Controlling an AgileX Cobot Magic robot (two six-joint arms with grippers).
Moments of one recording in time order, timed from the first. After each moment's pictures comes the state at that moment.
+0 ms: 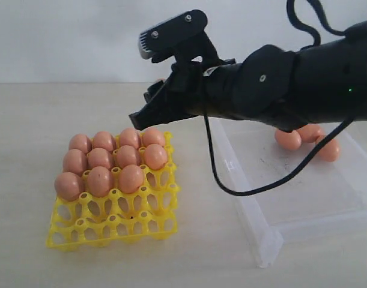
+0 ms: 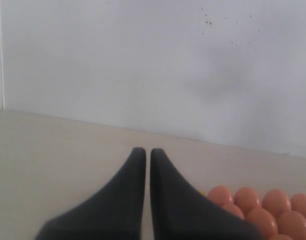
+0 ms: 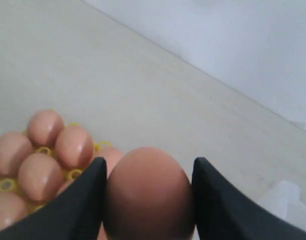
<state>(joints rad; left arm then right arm) 0.12 0.00 0.00 -0.08 0.08 -0.05 0.77 1.71 -1.06 0.69 -0.15 -0.77</state>
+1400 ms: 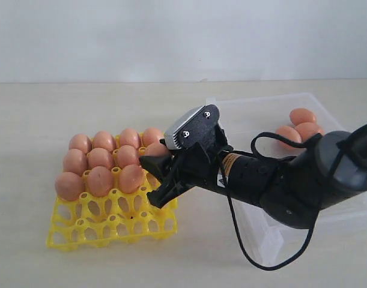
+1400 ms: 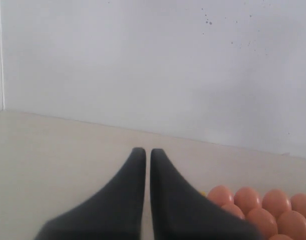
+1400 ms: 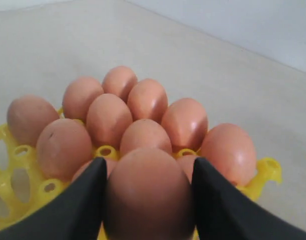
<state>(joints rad) 0.12 0.00 0.00 -0.08 0.08 -0.05 0.67 1.98 -0.76 -0.36 -0.89 0.14</state>
